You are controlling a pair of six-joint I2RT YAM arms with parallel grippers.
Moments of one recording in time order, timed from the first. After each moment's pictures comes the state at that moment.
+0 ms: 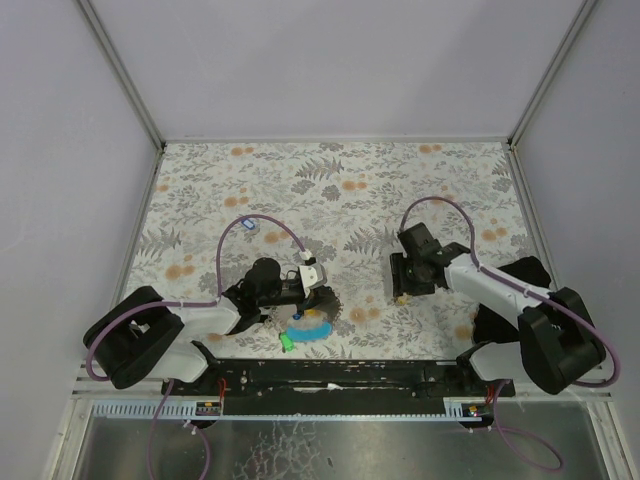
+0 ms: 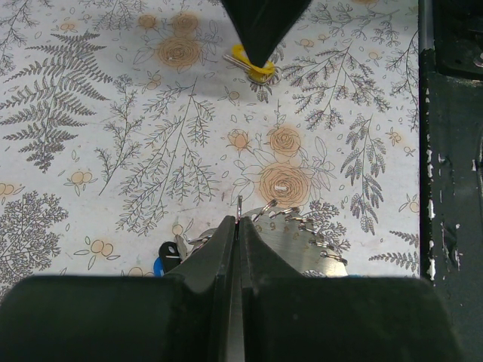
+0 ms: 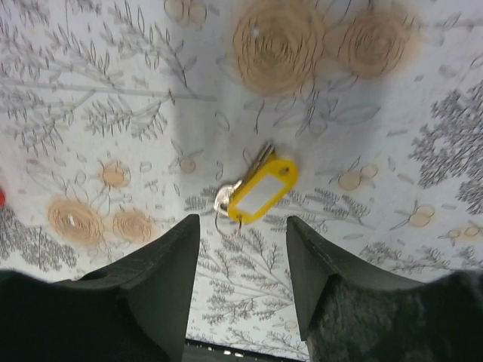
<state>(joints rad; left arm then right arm) -0.76 1.36 0.31 0.75 0.57 0.14 0.52 1.36 0.75 -0.59 0.04 0.42</state>
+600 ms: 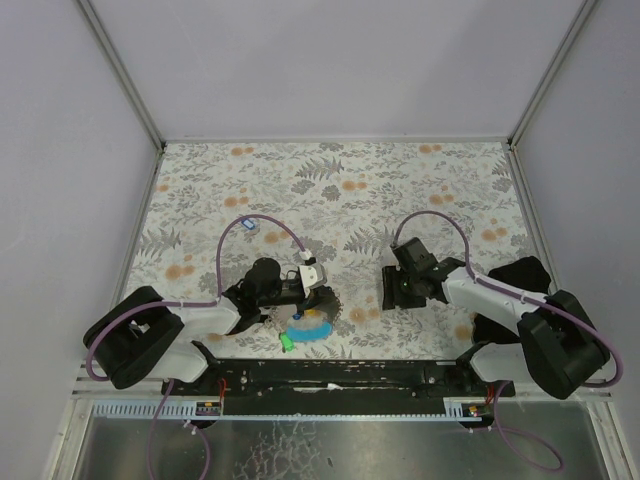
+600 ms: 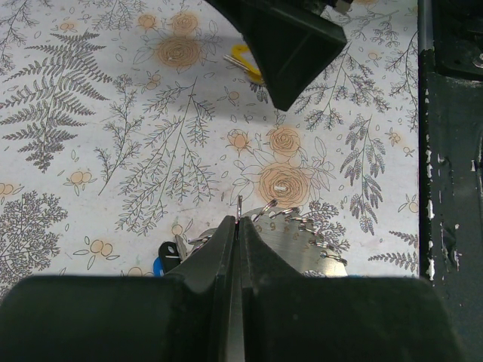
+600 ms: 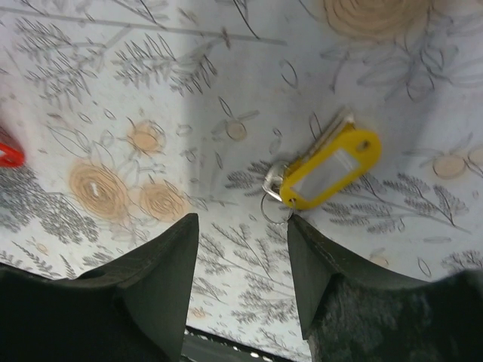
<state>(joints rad) -0.76 1.36 0.31 0.75 0.57 0.13 0.59 1.30 0.60 -0.48 -0.07 0.50</state>
